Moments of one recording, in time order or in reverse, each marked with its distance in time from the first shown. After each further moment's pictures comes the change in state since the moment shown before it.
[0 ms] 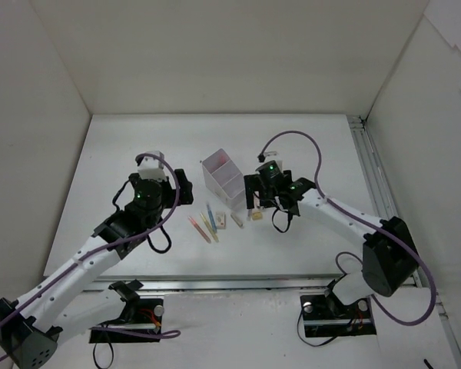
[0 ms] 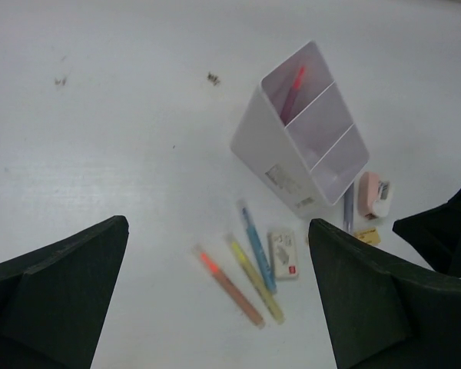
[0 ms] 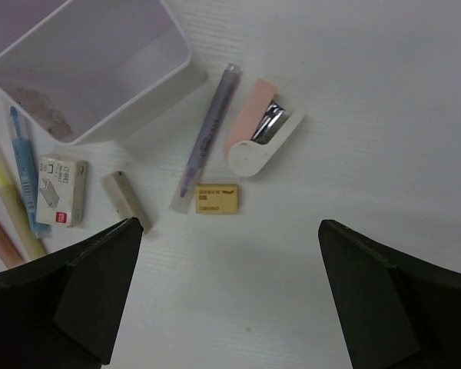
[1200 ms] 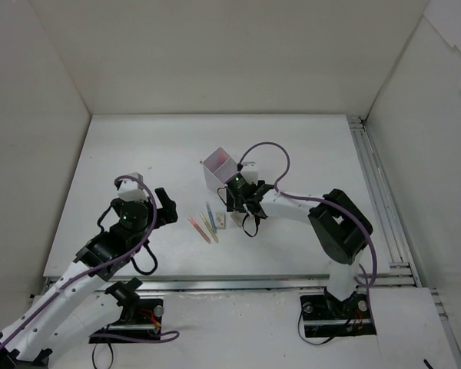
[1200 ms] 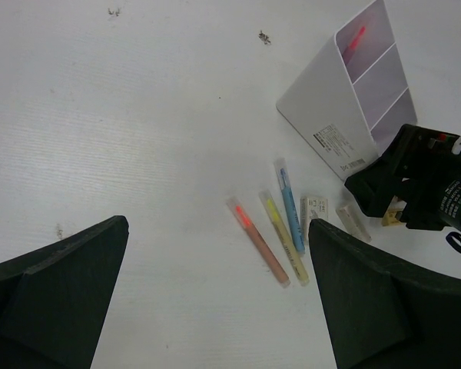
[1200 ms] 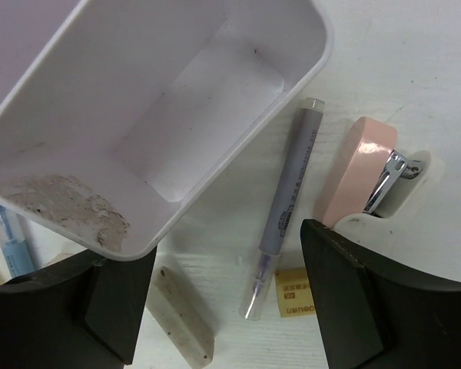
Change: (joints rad) left arm 0.011 -0.262 -0.157 -0.236 -0.074 -0.158; right arm 0.136 0.397 0.097 0.210 0.160 0.210
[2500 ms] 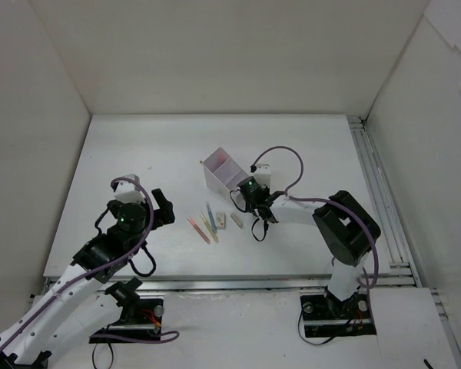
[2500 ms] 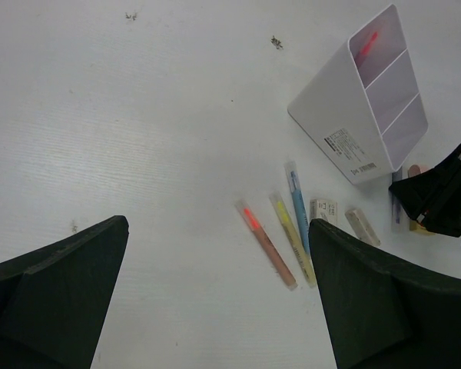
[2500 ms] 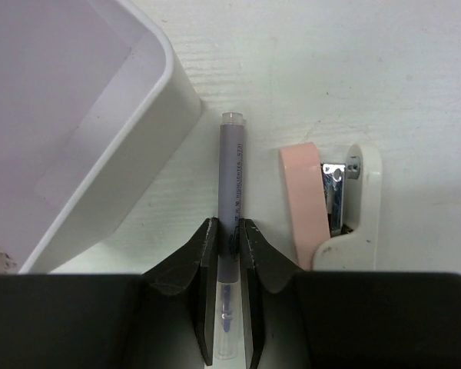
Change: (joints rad) left arm 0.000 -0.026 0.000 -0.031 -0.030 0.000; right arm -0.055 -0.040 -0.166 0.200 0.064 -0.009
